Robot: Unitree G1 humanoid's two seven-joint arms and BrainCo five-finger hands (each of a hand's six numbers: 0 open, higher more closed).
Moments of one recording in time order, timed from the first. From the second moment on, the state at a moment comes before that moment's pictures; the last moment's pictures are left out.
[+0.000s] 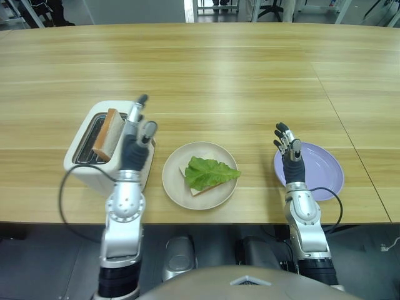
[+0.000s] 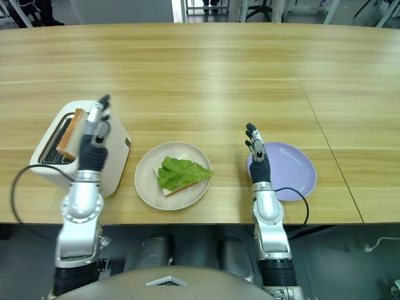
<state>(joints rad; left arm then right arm) 0.15 0.20 0.09 -0.58 0.40 0.14 0.05 0.12 -0.04 0.06 -0.07 -0.05 -0.17 -0.02</state>
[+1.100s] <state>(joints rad) 0.21 0.42 0.17 -0.36 0.94 0.35 0.03 0.16 -0.04 0.07 -0.09 -0.07 -0.17 -0.02</state>
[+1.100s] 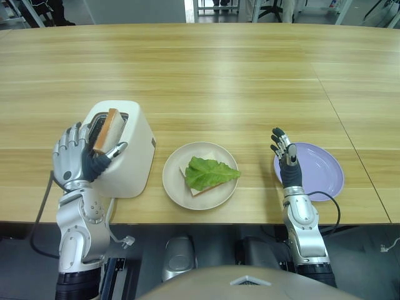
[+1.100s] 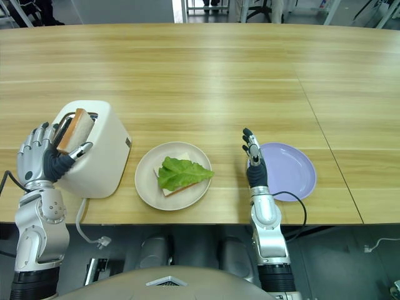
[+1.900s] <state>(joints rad) 0.19 0.37 0.22 -0.44 0.89 0.32 0.15 0.16 -0.05 0.08 -0.06 -0.12 -0.16 -0.02</state>
